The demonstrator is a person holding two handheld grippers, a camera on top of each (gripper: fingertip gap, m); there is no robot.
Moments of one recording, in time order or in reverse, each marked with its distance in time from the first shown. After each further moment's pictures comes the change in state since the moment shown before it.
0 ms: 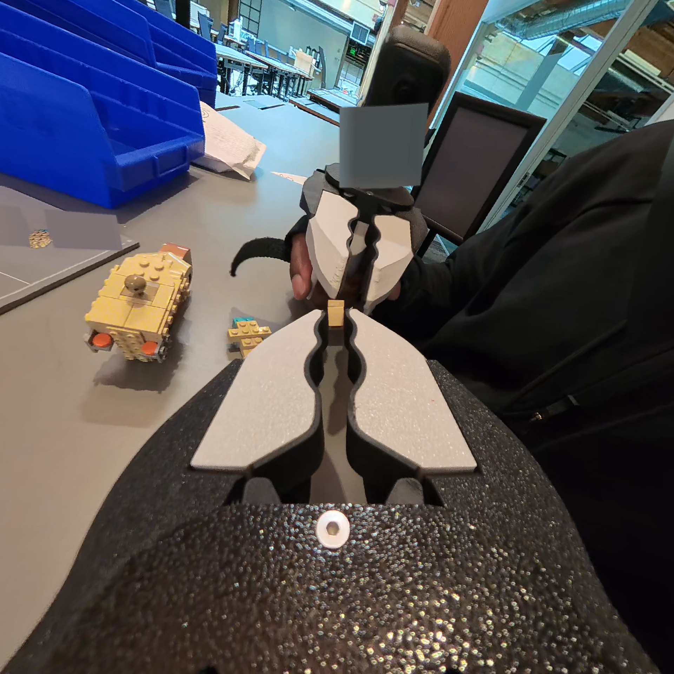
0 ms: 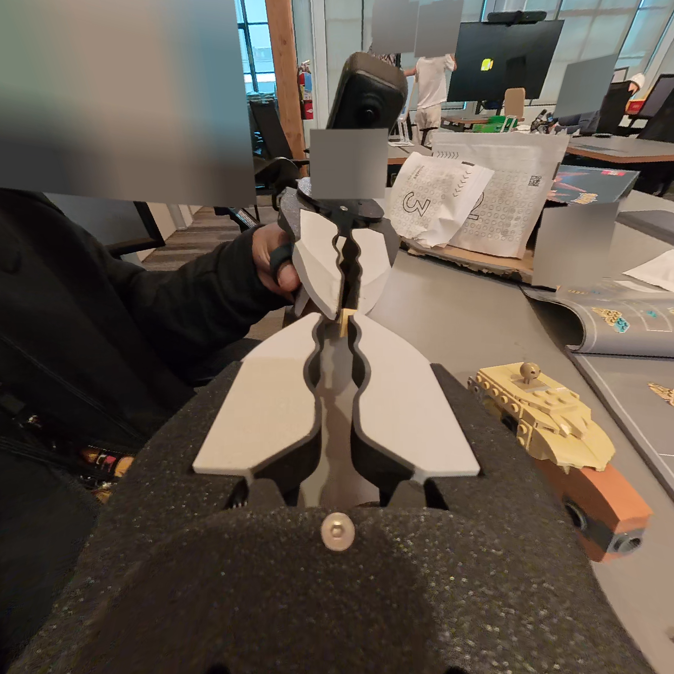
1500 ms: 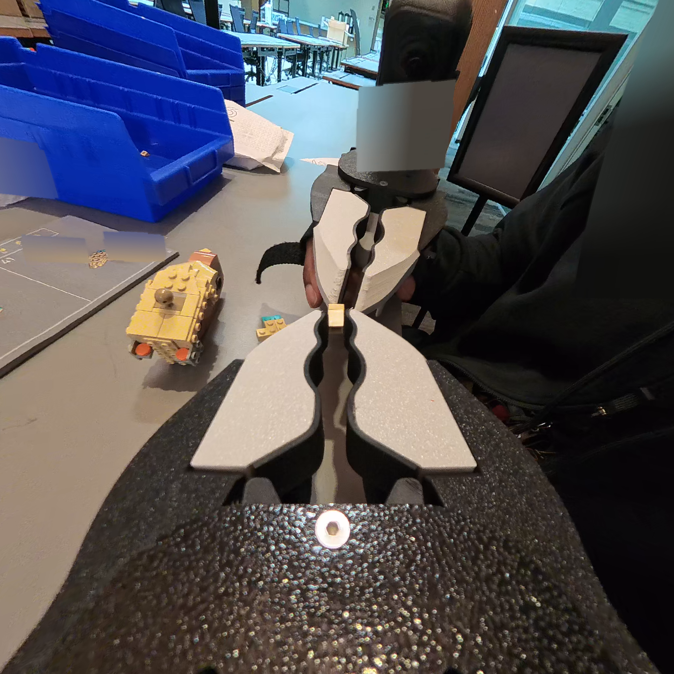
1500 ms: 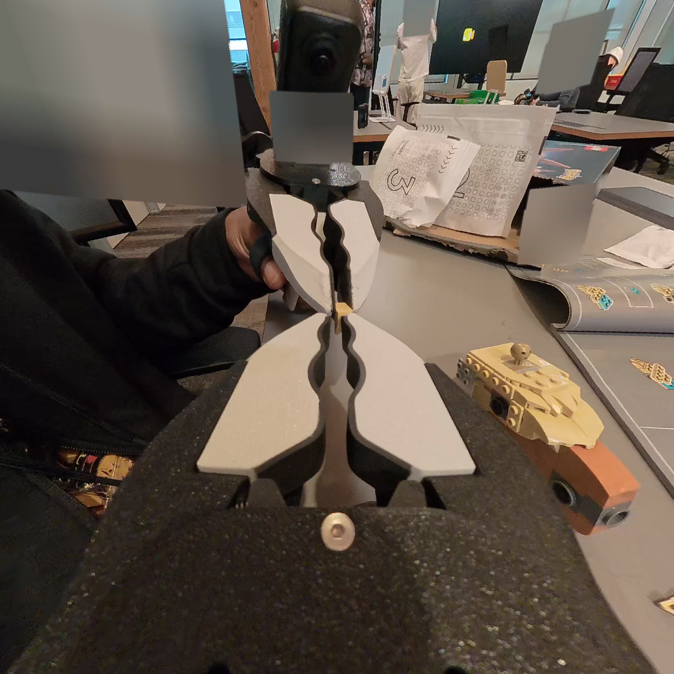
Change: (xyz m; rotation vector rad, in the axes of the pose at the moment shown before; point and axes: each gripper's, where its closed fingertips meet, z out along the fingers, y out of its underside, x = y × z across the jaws) left arm -0.007 0.003 0.004 -0.059 -0.117 0.148; right arm 0.007 0.010 0.003 -0.056 0.059 -0.001
